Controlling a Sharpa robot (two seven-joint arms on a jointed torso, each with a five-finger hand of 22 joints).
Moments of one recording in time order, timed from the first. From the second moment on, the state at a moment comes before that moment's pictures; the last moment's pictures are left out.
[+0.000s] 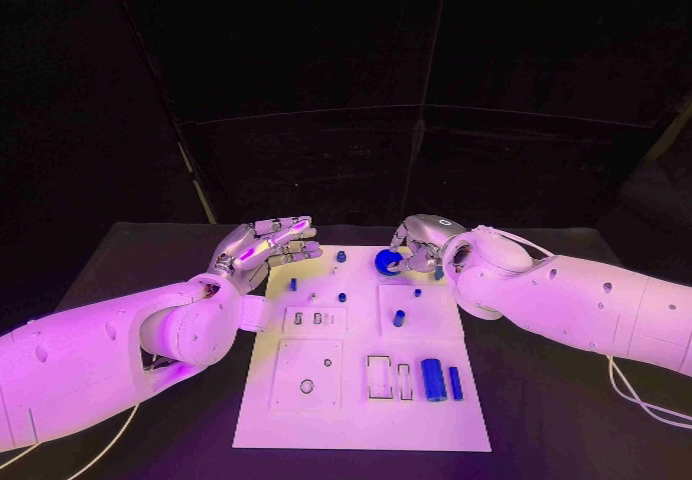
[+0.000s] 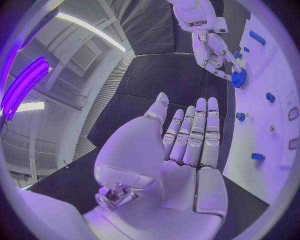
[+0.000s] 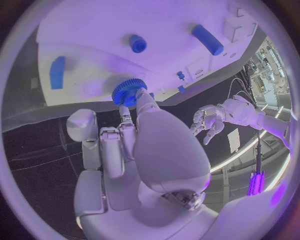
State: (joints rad) left arm 1.24 -0.85 -0.09 1.58 0.15 -0.30 0.50; left_hand 1.37 0.09 -0.05 -0.02 0.04 0.86 0.22 0.08 0.07 0.94 0.19 0.09 0.06 1.02 0.15 0.15 0.09 0.18 0.94 0.26 0.18 0.07; right arm 1.27 -0.66 -0.05 1.35 -1.52 -0.32 -0.30; right_hand 1.50 0.00 0.01 0.21 0.21 0.98 0.14 0.27 0.08 1.41 0.03 1.41 1.31 1.47 -0.03 1.54 1.31 0.12 1.27 0.08 1.28 0.93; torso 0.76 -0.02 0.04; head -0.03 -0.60
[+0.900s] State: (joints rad) left arm 1.24 -0.86 -0.09 1.57 0.15 -0.30 0.50; left_hand 1.37 0.09 -0.05 -0.02 0.04 0.86 0.22 0.08 0.07 0.94 0.19 0.09 0.06 1.02 0.15 0.15 0.09 0.18 0.94 0.26 0.18 0.07; right arm 1.27 -0.46 -0.05 1.28 -1.66 -0.38 -0.31; right_hand 1.49 -0.01 0.02 0.22 0.22 0.98 0.14 0.25 0.08 1.41 0.04 1.41 1.31 1.47 -0.03 1.54 1.31 0.12 1.27 0.08 1.28 0.93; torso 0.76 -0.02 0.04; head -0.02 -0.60
